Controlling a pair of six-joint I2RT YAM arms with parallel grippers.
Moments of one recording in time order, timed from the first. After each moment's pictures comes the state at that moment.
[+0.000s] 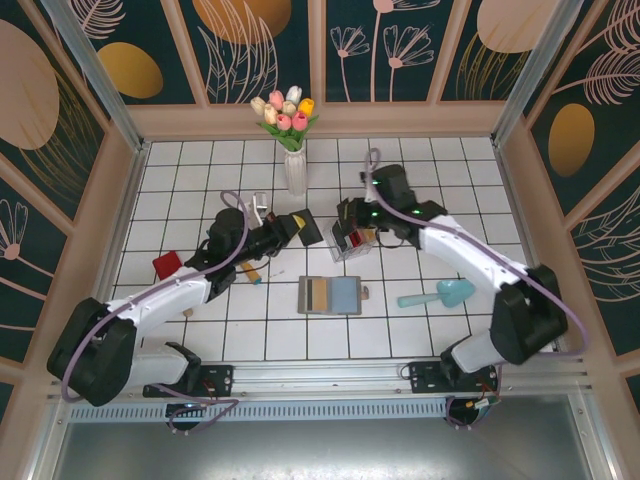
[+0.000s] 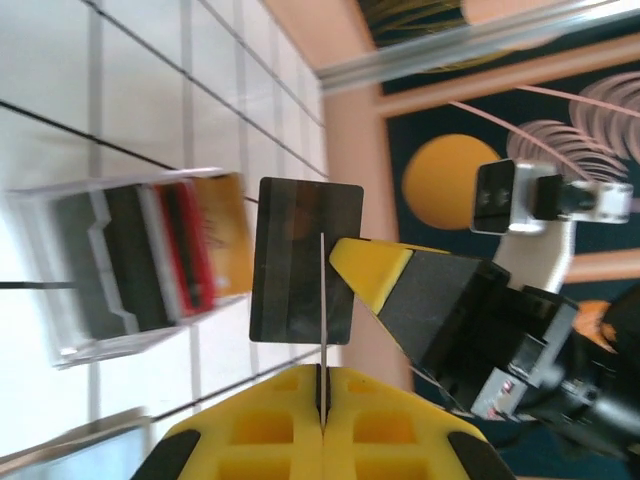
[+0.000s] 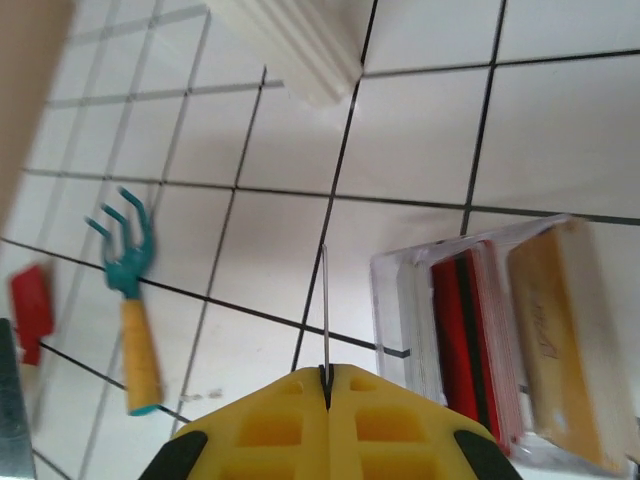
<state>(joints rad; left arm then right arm) -0.55 1.27 0.61 0.39 0.38 -1.21 0.57 1.49 1.12 -0.38 -0.15 0.46</state>
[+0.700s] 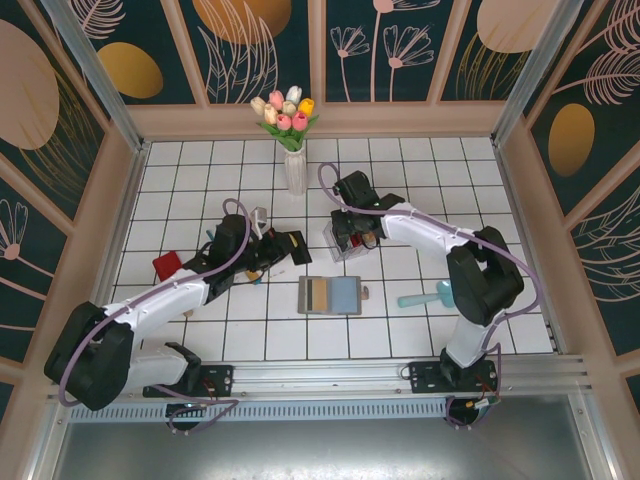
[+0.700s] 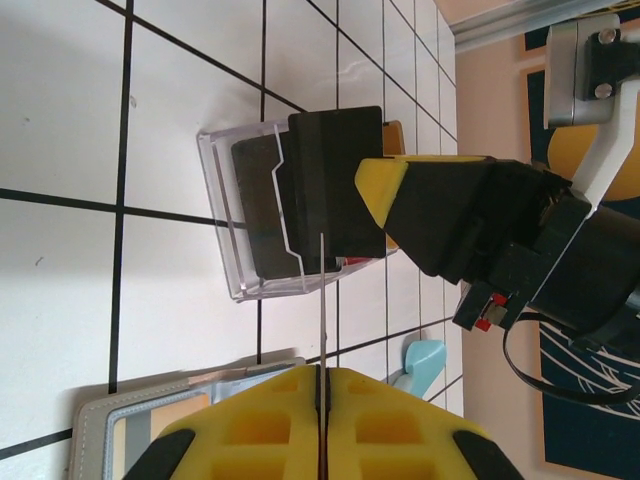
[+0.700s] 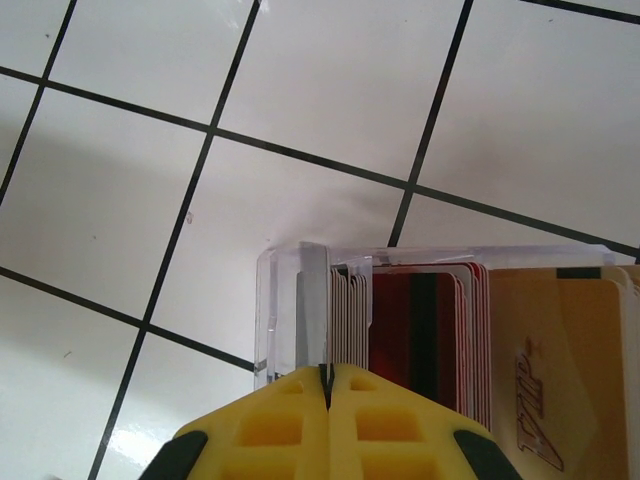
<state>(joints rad) -0.55 1.26 0.59 0.15 0.36 -1.06 0.64 1.76 1.25 -0.46 0.05 0.28</state>
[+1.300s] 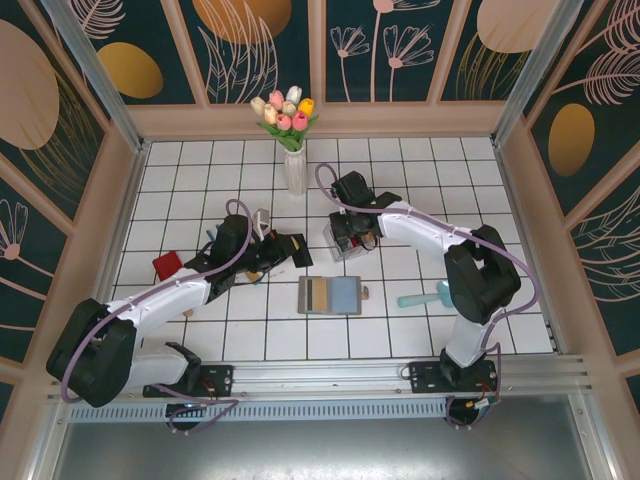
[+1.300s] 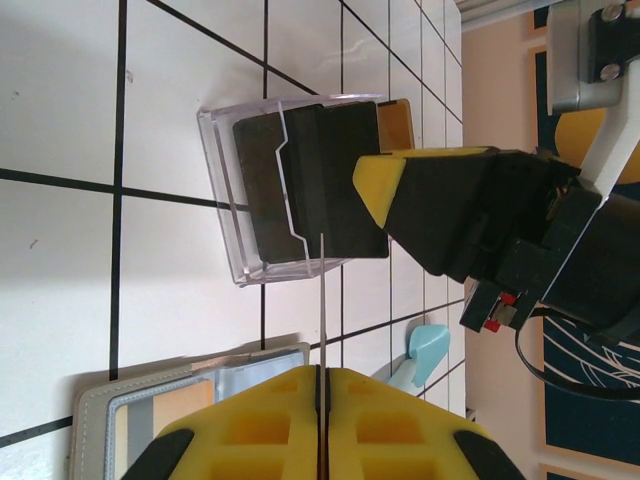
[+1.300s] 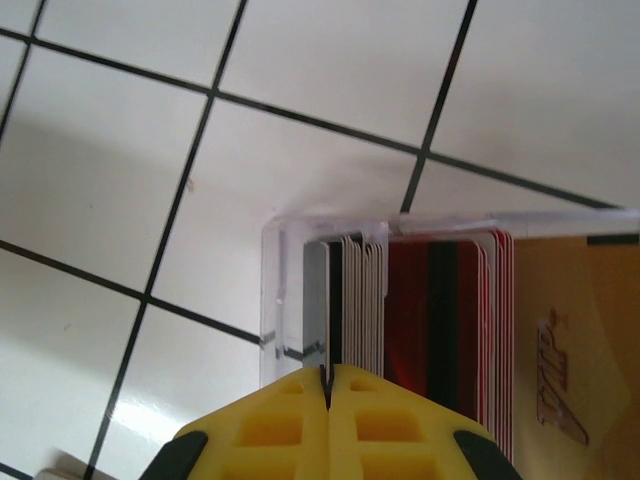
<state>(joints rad) -0.55 1.28 0.60 0.15 0.38 -1.06 0.66 1.77 1.27 -0.55 0.05 0.29</state>
